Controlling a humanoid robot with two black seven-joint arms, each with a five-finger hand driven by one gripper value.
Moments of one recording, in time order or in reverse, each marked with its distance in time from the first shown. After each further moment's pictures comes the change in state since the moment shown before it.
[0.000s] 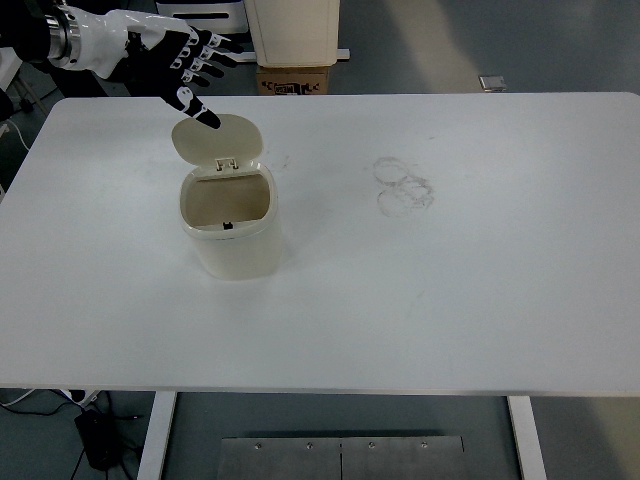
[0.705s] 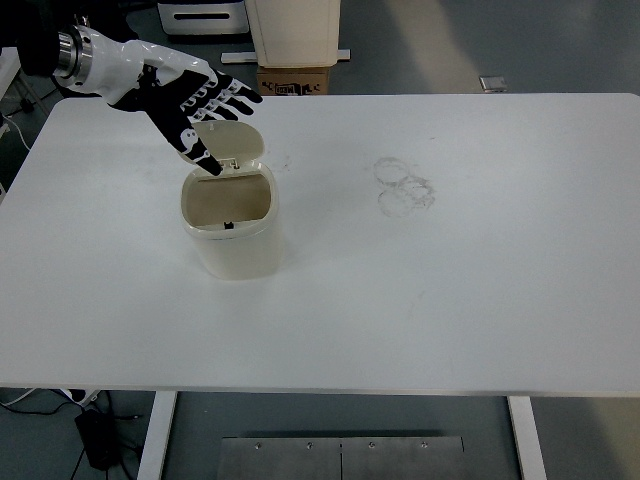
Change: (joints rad) left arm -0.128 0.014 0.180 -0.154 0.002 -0.055 0.000; right arm 0.000 0.000 0.000 0.000 0.000 0.000 0.000
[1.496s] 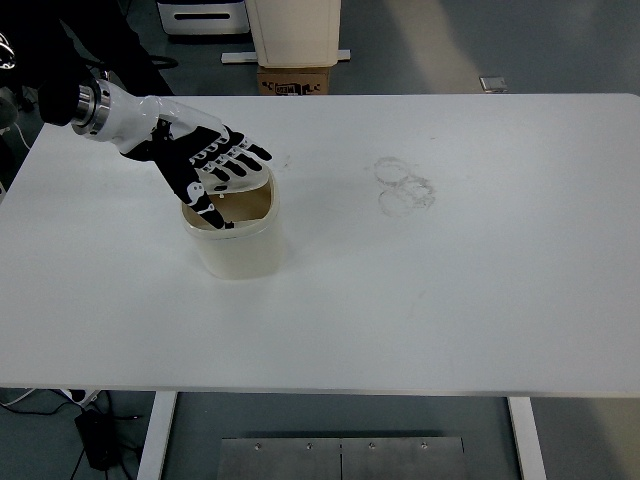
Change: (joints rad) left arm 0.028 0.003 0.044 -0.103 -0.002 0.003 -0.002; right arm 0.000 0.000 0.000 0.000 0.000 0.000 0.000
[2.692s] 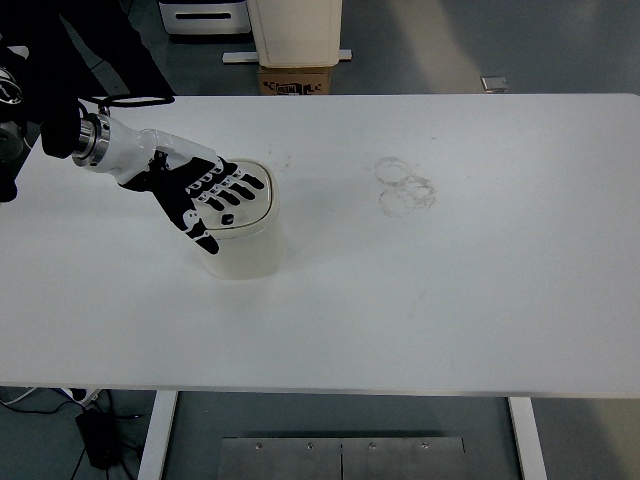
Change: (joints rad) left arm 0.047 0.023 -0.003 -0.016 0.000 0.012 0.000; right arm 0.000 0.000 0.000 0.000 0.000 0.000 0.000
